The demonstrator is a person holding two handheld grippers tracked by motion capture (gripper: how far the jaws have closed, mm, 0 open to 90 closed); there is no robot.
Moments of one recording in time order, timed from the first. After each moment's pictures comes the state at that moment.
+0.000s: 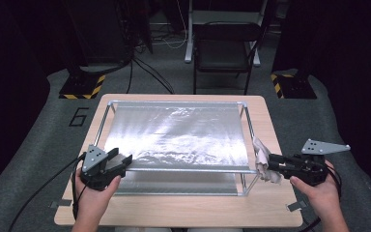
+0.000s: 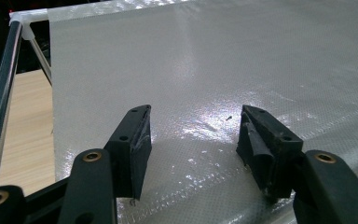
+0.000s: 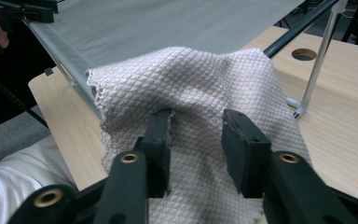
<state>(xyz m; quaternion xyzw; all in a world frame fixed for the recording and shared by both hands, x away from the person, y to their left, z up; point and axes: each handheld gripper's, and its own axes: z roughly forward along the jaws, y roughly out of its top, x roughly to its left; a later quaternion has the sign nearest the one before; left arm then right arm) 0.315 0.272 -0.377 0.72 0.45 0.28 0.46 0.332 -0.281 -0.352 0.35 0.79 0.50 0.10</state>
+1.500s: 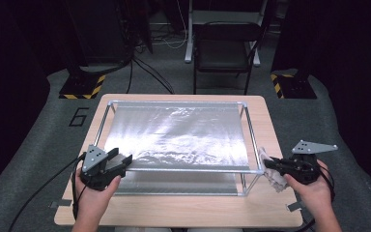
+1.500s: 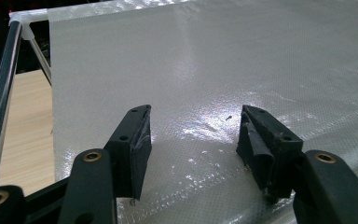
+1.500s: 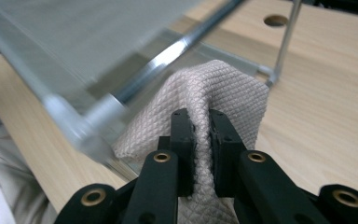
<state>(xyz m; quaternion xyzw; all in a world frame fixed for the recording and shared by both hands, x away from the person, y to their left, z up) 0.315 0.272 -0.378 0.71 0.45 0.28 0.46 0.343 -0.278 -0.375 0.40 0.80 0.44 0.13</state>
